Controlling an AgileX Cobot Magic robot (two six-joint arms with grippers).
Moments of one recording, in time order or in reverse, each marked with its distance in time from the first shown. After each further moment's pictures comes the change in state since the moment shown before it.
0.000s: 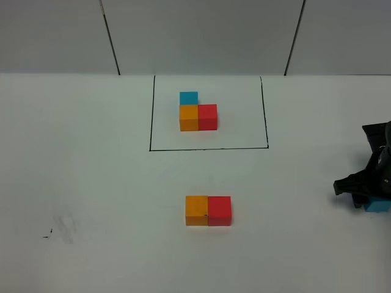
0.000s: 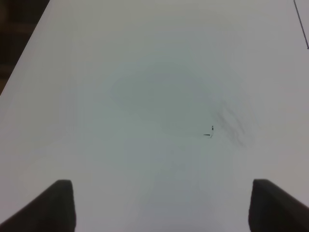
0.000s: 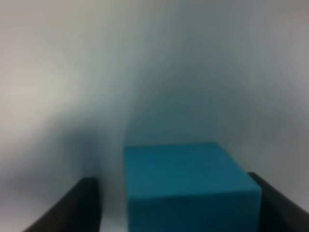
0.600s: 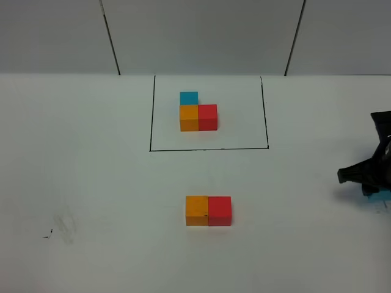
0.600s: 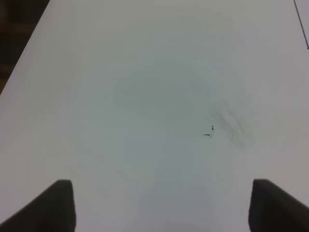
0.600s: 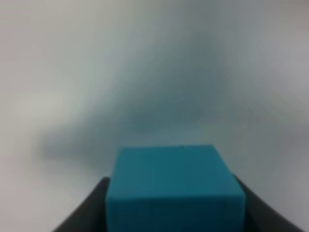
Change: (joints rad) left arm 0.000 0.000 0.000 0.000 0.000 0.000; right arm 0.005 -0.118 0.000 0.023 0.039 0.066
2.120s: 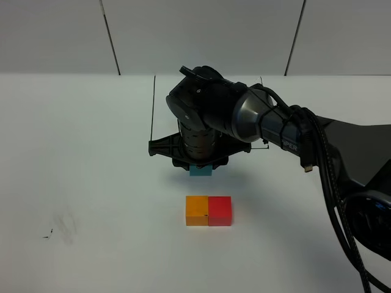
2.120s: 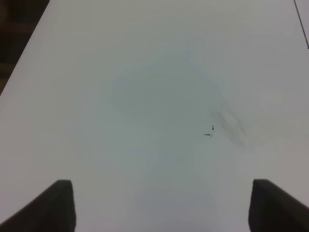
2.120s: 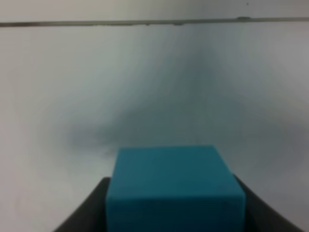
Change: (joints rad) left arm 0.000 0.000 0.000 0.000 0.000 0.000; right arm 0.687 0.463 -0.859 0.031 0.420 0.535
